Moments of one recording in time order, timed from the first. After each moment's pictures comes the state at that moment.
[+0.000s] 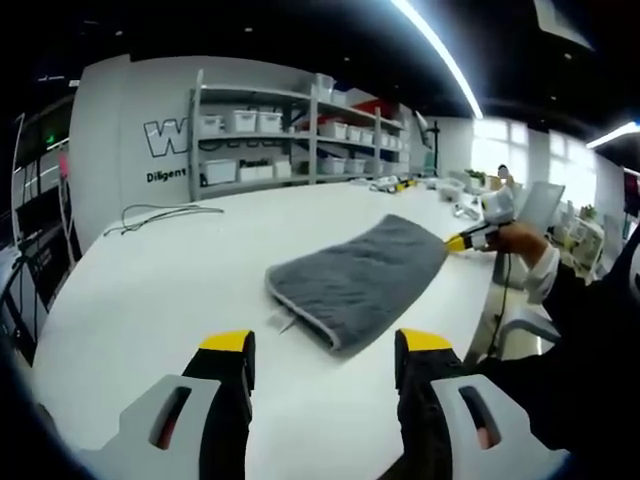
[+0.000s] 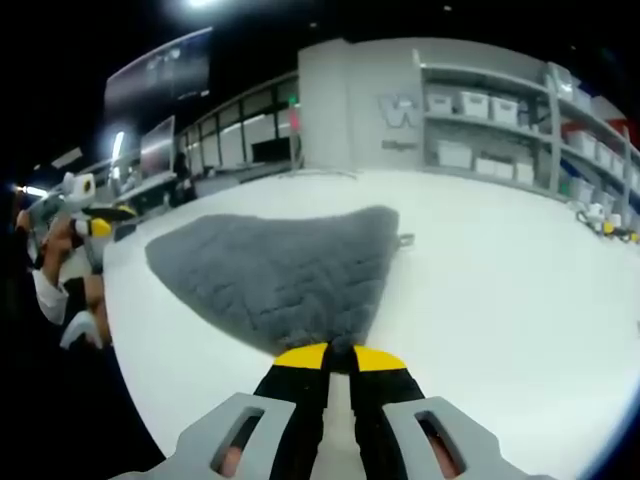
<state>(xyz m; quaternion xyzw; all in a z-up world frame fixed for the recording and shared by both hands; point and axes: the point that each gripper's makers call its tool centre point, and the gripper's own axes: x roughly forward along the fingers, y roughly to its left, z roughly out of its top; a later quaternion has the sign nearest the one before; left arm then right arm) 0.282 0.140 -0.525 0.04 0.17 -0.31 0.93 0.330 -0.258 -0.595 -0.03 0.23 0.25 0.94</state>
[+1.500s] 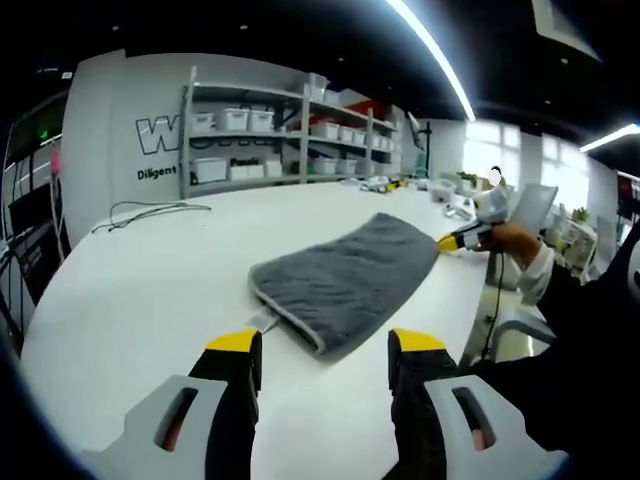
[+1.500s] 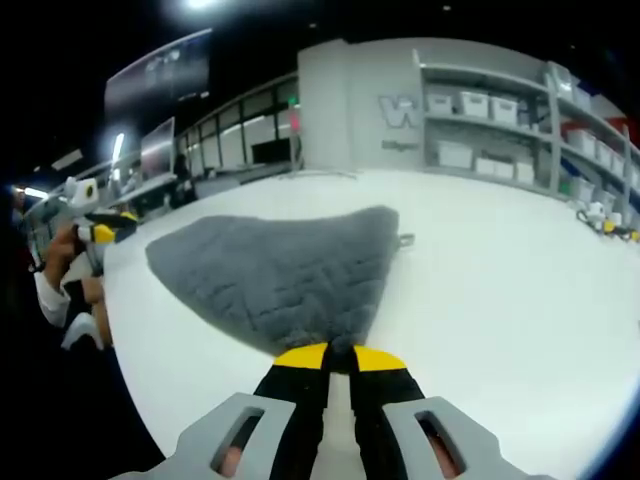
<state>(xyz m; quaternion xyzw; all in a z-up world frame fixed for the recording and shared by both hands) 0.282 0.123 -0.535 0.04 0.17 -0.33 0.93 0.324 -0.255 -0.596 -0.03 0.23 0.26 0.94</state>
